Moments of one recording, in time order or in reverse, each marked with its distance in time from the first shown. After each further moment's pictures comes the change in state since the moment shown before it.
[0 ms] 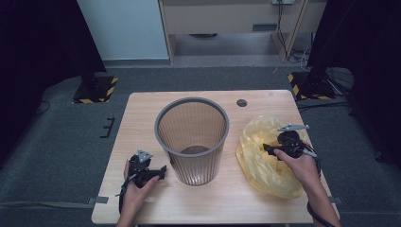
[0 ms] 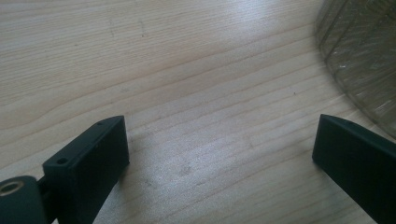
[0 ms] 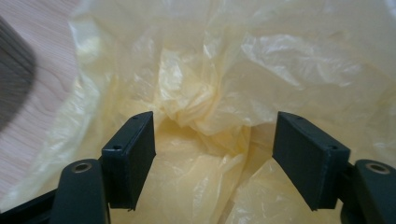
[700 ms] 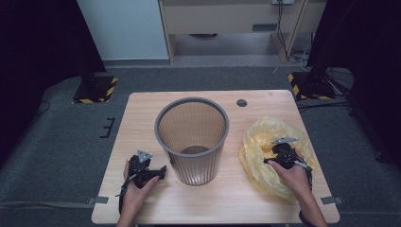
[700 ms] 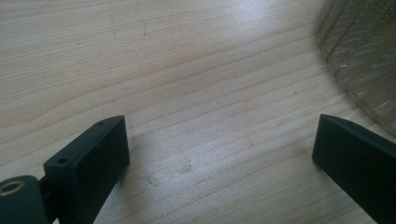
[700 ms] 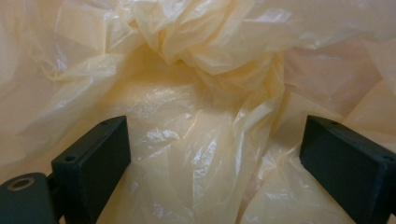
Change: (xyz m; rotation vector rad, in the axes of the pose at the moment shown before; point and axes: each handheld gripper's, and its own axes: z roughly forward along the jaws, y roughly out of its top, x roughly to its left) left arm 0.000 -0.001 -0.001 0.000 0.005 -0.002; right arm 0.001 -0.046 0.047 0.075 -0.048 -0.001
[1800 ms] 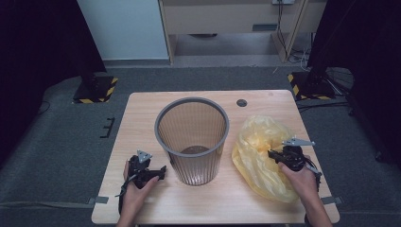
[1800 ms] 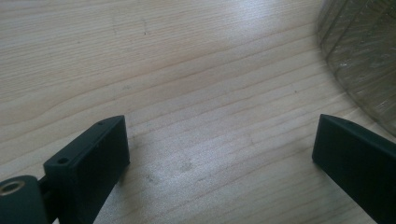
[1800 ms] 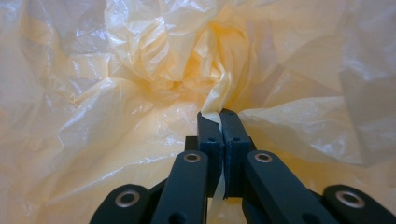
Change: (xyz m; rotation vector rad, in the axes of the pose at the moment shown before) left arm 0.000 -0.001 -0.001 0.000 0.001 -0.002; right arm -0.005 -0.005 -0.042 -0.186 0.165 0.040
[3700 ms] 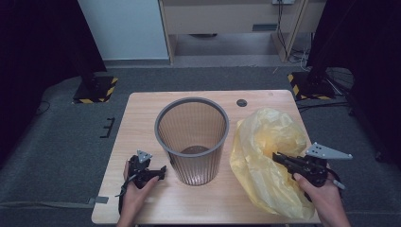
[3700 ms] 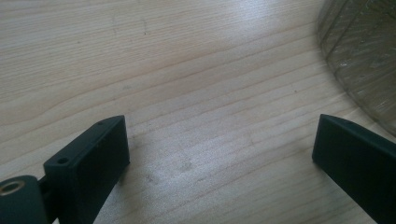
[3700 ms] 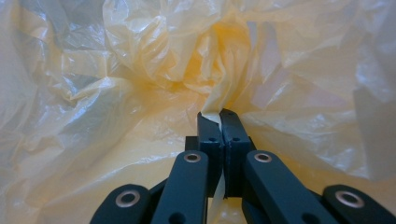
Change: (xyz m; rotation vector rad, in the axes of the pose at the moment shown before) left arm 0.000 0.000 0.000 0.000 0.000 0.000; right arm 0.049 0.019 -0.110 -0.255 0.240 -0.047
